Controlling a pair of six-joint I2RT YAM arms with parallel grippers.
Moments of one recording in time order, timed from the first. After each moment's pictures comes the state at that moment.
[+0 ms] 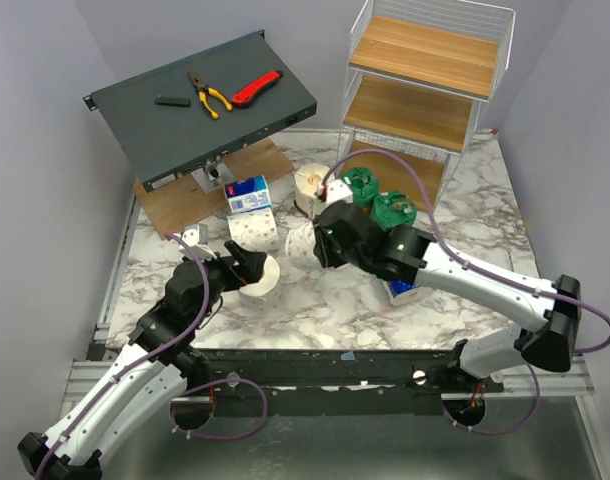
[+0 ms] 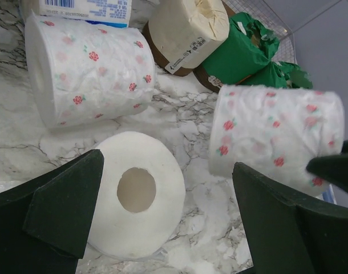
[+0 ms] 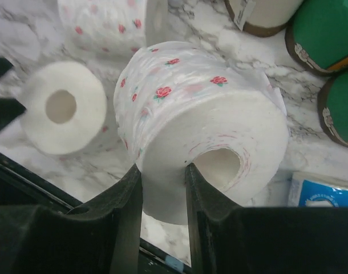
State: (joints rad) left arm -0.61 0.45 0.44 -0.27 -0.23 -0.73; right arm 1.01 1.38 1.30 -0.58 0.33 0.46
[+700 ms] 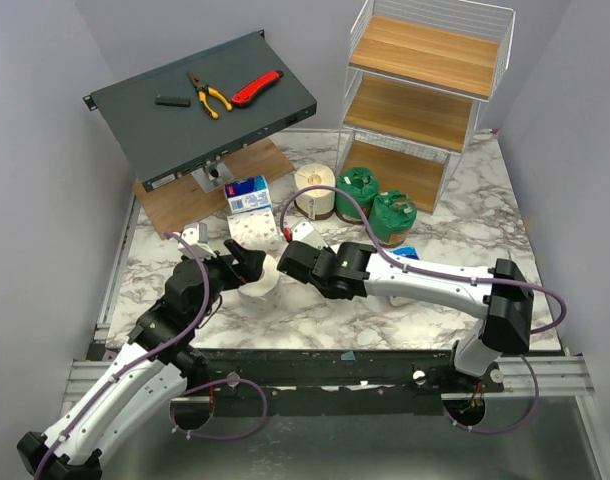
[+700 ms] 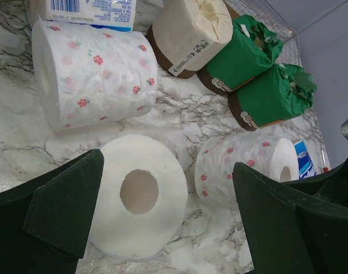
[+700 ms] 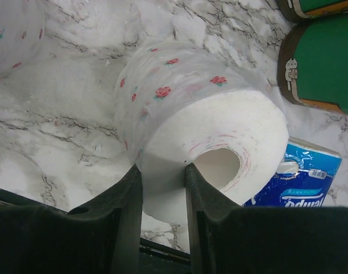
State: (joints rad) left arm -0.61 0.46 0.47 -0.29 -0.25 -0.71; right arm 1.20 1.65 1.40 -0.93 0.59 0.38
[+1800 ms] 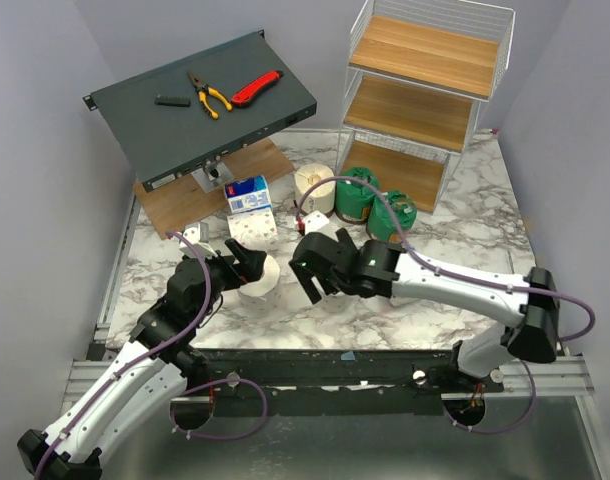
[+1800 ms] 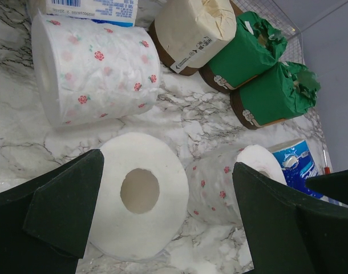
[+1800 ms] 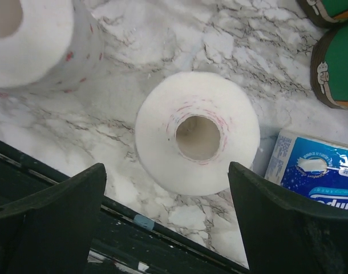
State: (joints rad) left arm -0.61 0.48 0.47 -0.29 -0.25 -0.72; right arm 1.19 1.55 1.36 -0.86 0.48 0.44
